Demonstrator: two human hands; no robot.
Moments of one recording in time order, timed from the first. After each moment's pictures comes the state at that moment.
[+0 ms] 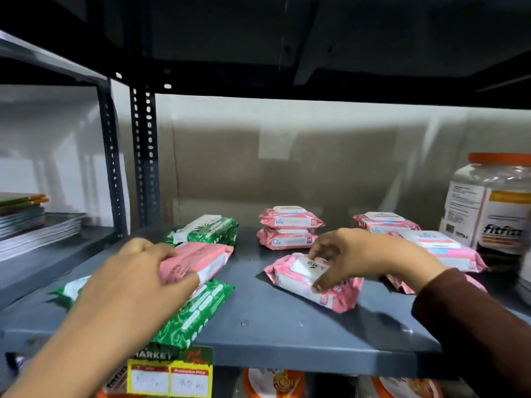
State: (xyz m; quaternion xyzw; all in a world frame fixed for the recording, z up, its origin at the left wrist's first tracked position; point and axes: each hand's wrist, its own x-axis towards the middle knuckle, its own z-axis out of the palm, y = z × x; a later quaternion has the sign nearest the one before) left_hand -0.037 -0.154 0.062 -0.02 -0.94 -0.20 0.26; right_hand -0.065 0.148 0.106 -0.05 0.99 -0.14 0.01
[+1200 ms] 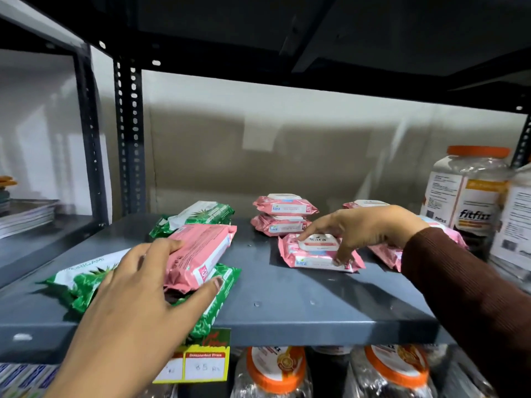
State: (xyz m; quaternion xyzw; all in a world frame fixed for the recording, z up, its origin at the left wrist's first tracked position) left_hand -0.029 -0.170 0.015 -0.07 -0.92 -0.30 0.24; right_hand -0.093 0.152 0.108 -0.05 0.98 -0.12 0.12
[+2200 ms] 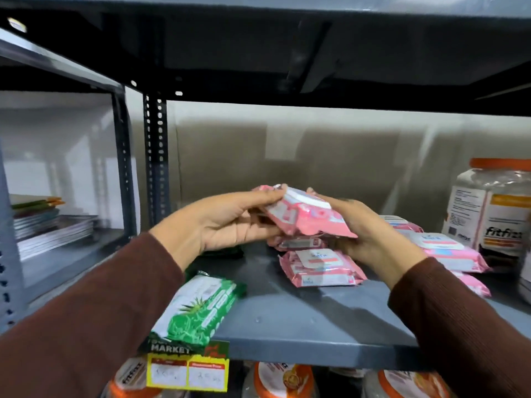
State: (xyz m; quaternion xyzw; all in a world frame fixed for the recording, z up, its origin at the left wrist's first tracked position) left_hand -0.098 -0.099 0.138 -0.21 -0.54 -0.78 -0.24; right_hand -0.082 0.104 0.119 -0.04 0.61 -0.79 -0.05
